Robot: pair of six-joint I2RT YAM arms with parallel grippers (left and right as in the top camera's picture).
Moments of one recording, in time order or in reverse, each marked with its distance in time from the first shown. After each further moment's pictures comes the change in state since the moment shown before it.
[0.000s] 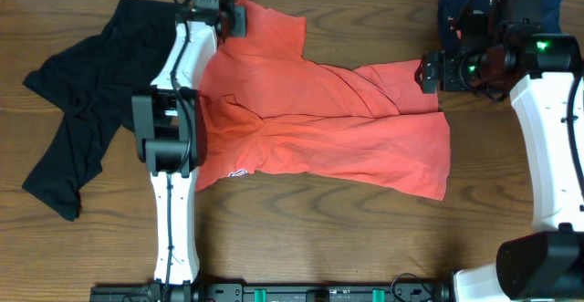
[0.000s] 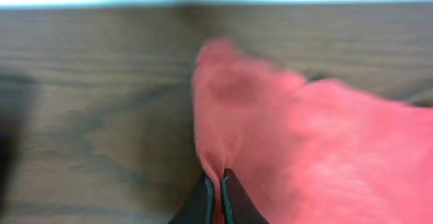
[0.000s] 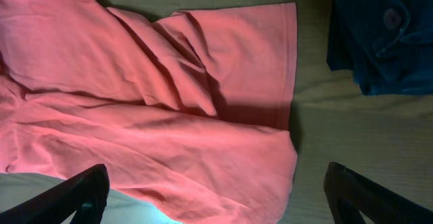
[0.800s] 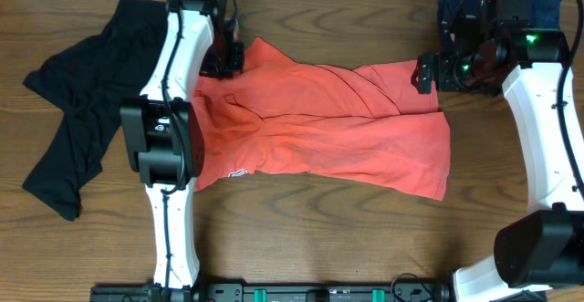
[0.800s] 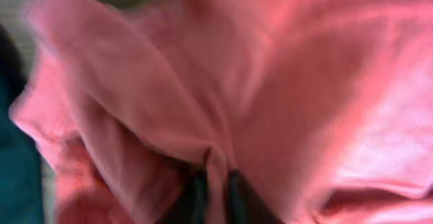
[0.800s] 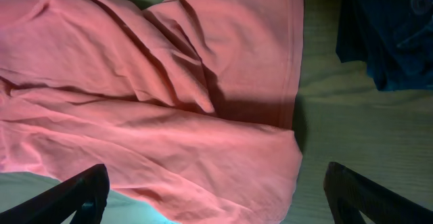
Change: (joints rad) left arm -0.036 -0.124 0.011 -0.800 -0.001 0.006; right arm 0.000 0.054 0.000 -0.002 0.000 0.000
